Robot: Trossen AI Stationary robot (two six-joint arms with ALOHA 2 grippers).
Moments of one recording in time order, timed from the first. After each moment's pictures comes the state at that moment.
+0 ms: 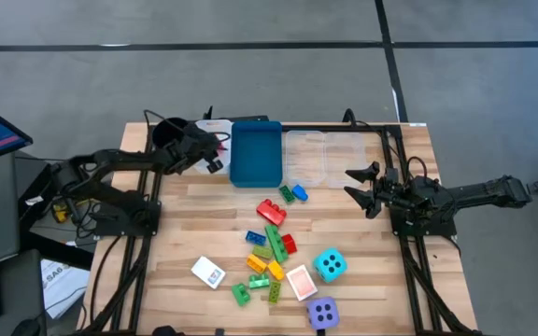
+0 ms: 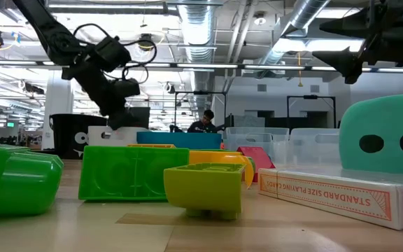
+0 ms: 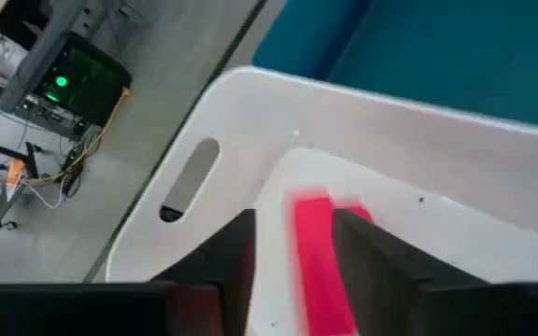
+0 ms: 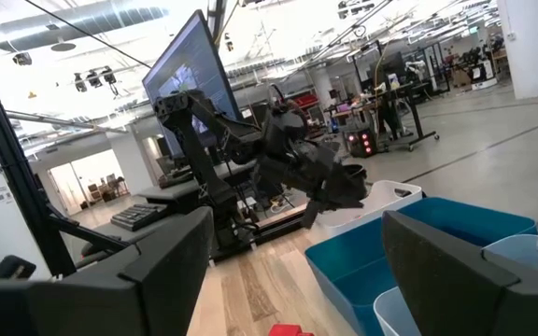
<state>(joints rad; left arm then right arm) 0.65 1.35 0.52 0.19 -0.42 0.41 0.08 0.32 0.03 0.51 0.35 0.25</state>
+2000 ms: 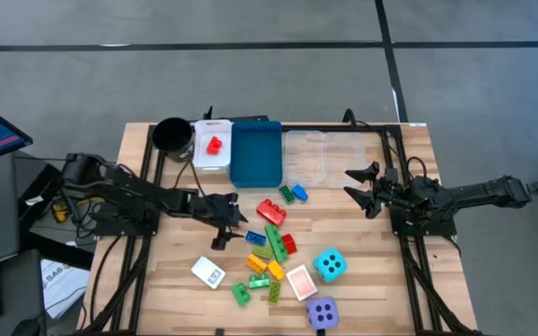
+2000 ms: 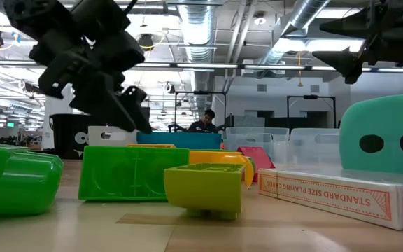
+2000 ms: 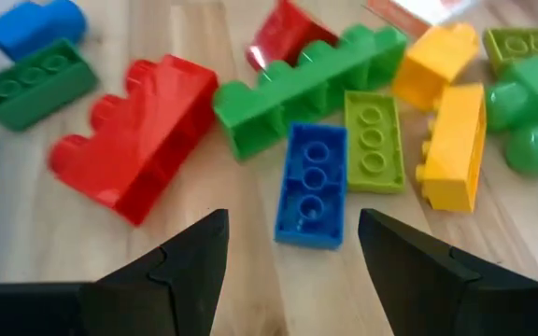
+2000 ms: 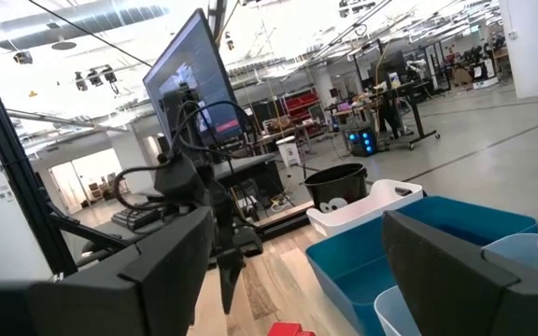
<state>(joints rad) -0.10 1.45 0.52 0.22 0.04 0.10 0.08 0.32 0.03 0.50 0.35 0.26</state>
